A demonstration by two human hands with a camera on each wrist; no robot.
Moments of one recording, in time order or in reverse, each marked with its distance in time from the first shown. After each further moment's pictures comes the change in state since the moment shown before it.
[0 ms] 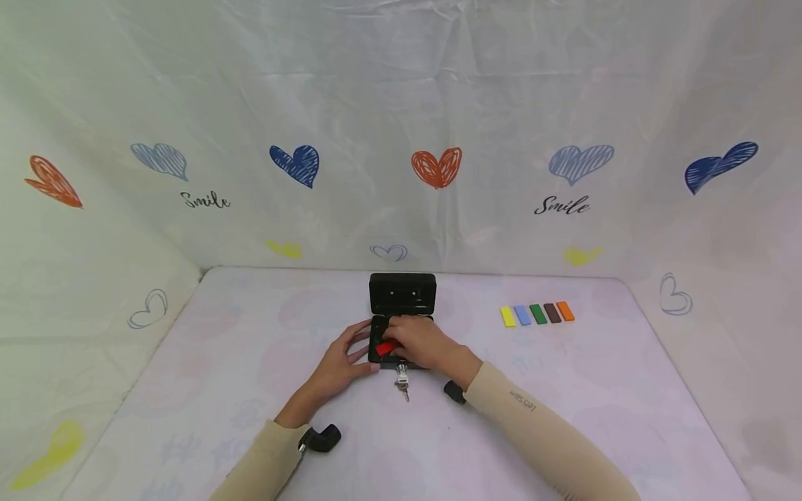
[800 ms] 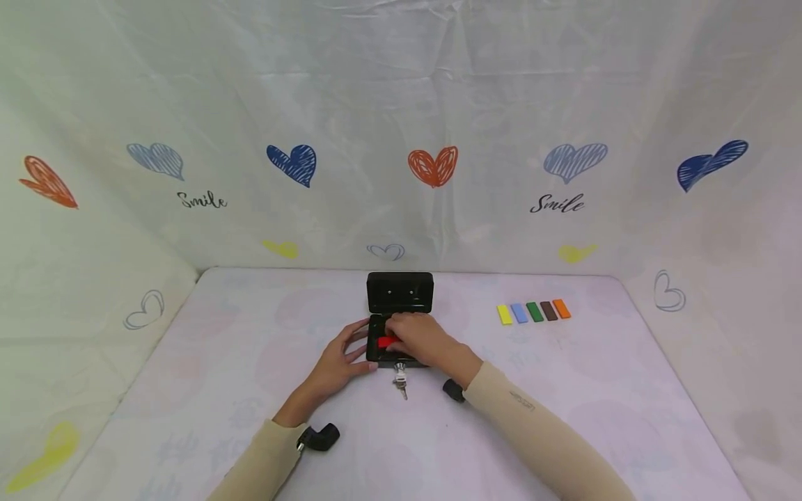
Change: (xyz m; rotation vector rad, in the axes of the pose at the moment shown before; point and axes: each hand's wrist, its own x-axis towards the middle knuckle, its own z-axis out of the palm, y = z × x) left_hand 0.000 0.002 0.000 -0.011 -0.003 -0.013; right_hand -0.001 0.002 0.000 -0.083 0.011 0.062
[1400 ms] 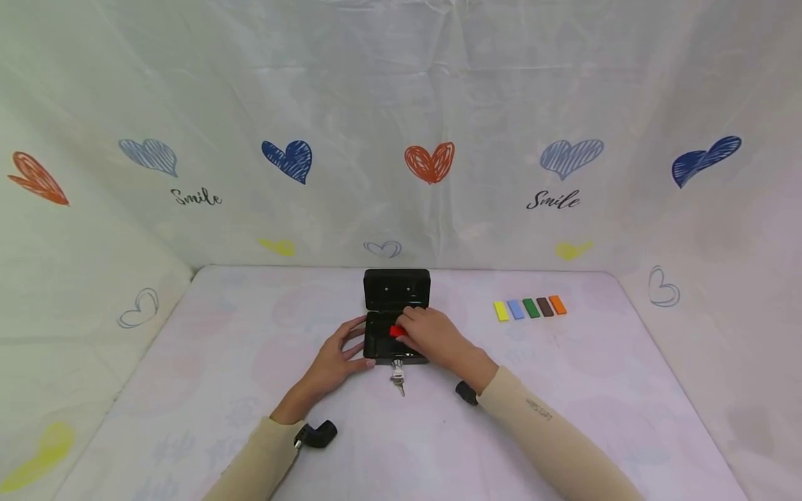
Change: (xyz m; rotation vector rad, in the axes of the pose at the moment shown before) left_hand 0.001 0.001 0.001 0.002 0.010 -0.005; right_hand -0.026 0.007 -0.010 -0.151 0.110 -0.015
